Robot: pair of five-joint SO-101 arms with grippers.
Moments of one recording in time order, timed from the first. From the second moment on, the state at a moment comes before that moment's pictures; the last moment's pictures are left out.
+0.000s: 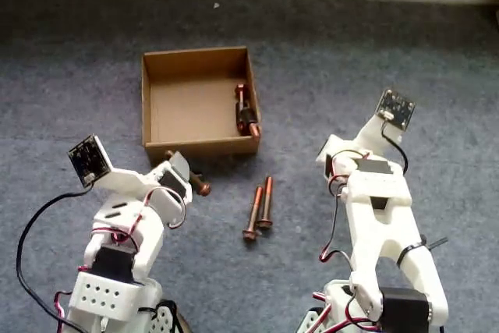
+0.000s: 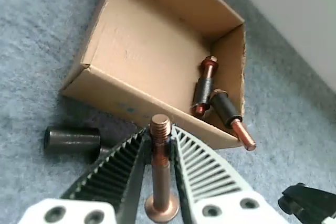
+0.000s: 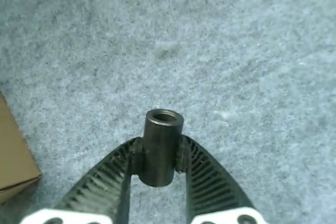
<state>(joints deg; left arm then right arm) 6.3 -84.3 85.2 38.8 51.1 -2.1 -20.7 52.6 32.8 -22.8</state>
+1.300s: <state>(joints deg) 6.5 -96.4 78.6 53.1 11.7 -2.1 -20.7 52.6 32.8 -22.8</state>
